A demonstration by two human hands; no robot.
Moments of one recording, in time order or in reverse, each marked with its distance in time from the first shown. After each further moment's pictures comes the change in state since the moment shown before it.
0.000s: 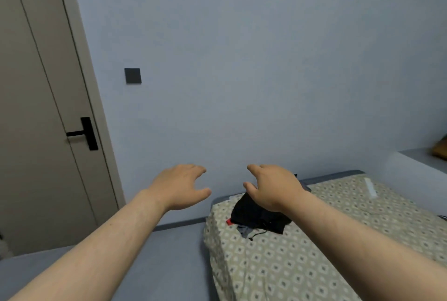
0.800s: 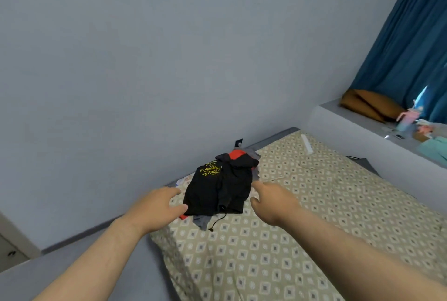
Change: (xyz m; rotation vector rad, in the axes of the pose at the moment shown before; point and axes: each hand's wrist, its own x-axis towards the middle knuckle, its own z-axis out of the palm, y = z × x) left_hand 0.258 -0.071 0.183 -0.384 -0.326 0.115; right_hand 0.111 0.121 0.164 0.045 -0.341 0.520
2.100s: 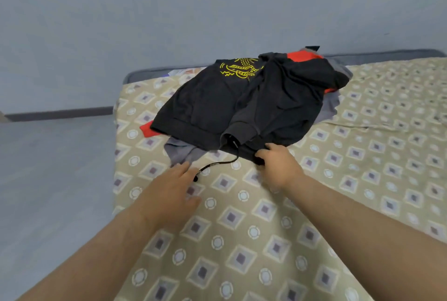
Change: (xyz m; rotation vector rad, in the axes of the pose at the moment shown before) left_hand 0.296 -0.112 0.508 -0.004 -0.002 -0.192; right_hand 0.354 0.194 0.516 -0.030 -0.288 -0.281
